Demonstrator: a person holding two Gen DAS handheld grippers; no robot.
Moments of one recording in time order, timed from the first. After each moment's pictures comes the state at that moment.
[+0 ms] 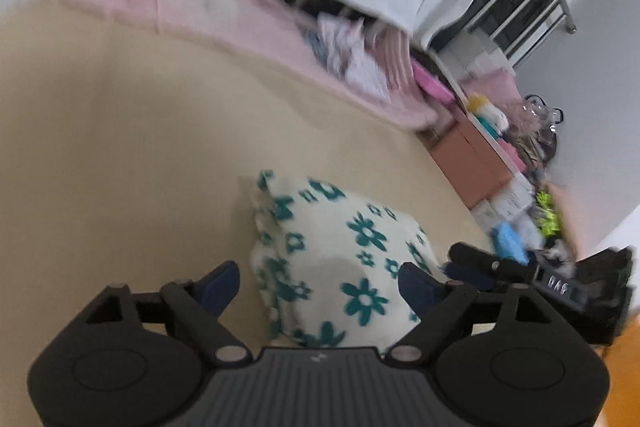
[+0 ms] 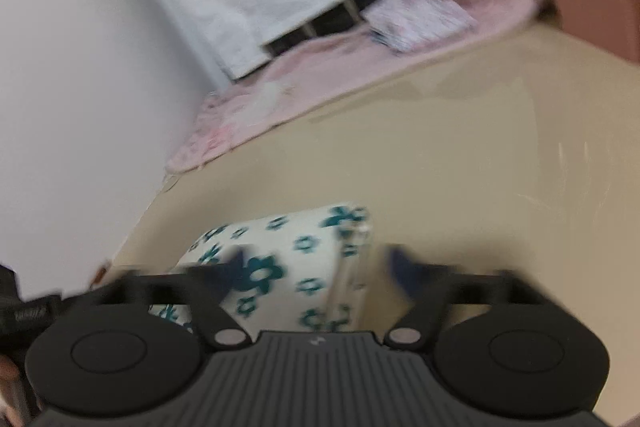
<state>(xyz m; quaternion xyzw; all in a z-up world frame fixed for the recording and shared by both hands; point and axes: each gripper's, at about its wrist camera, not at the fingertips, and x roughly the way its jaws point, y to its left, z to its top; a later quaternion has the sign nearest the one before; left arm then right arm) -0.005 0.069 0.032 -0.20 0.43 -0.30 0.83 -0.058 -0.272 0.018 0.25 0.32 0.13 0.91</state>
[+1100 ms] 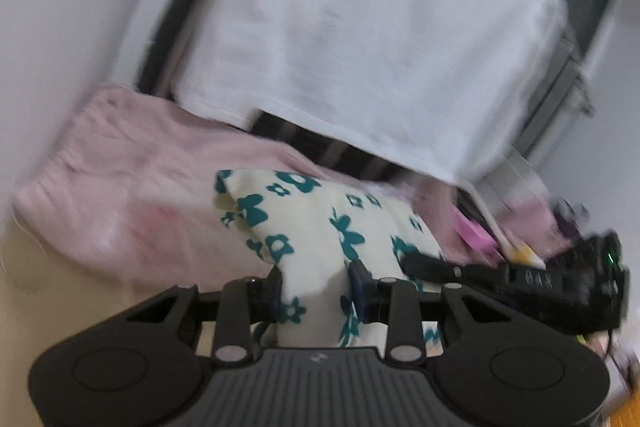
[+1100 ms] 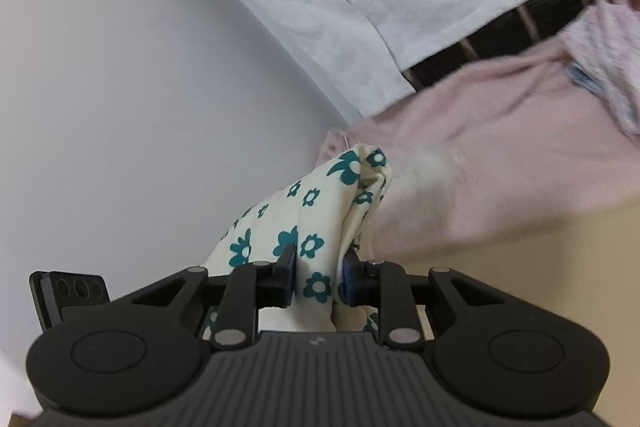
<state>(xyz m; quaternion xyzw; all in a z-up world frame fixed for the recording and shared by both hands) 0.265 0.147 0.139 -0.19 0.29 -0.27 0.90 0.255 -0.162 0.129 0.28 0.29 0.30 0.86</state>
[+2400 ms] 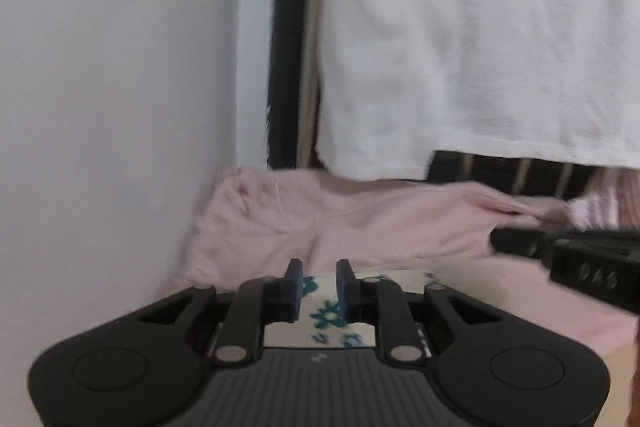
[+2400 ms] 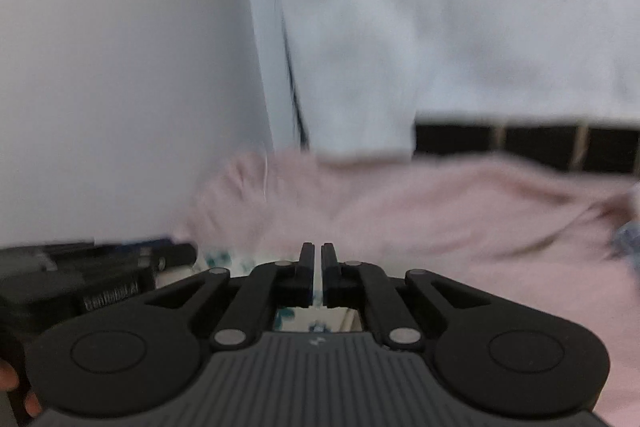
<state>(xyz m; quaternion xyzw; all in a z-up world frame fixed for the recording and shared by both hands) 0.333 0.128 0.128 0.00 0.25 -0.05 0.97 0.359 -0.037 0.121 0.02 0.22 0.17 0.96</state>
